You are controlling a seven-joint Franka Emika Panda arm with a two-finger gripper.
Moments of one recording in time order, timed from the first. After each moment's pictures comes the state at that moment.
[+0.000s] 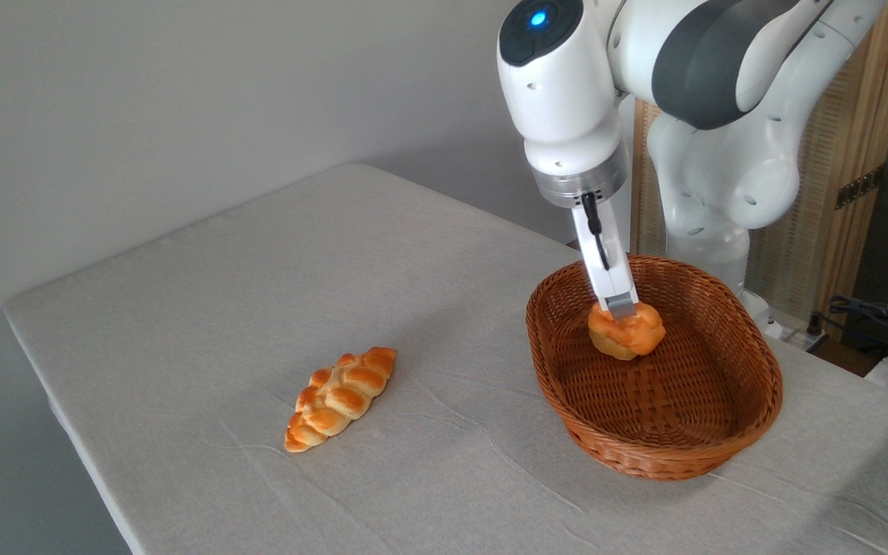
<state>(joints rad) -0.45 -0.63 0.55 -2.46 0.18 1.48 1.41</state>
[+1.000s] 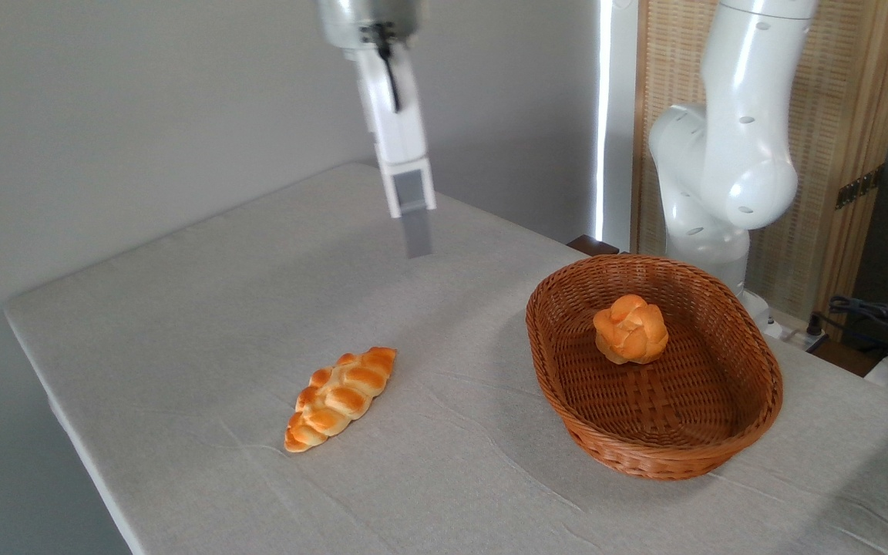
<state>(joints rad) -0.48 -0.18 0.39 -1.76 -0.07 1.50 1.15</state>
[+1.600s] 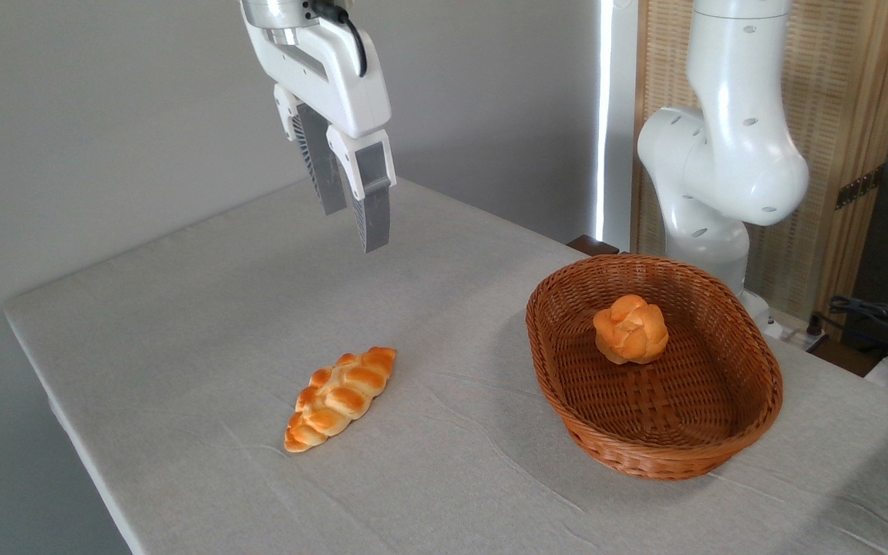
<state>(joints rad) -0.23 -0.06 0.11 -1.61 -0.07 1.51 0.77</state>
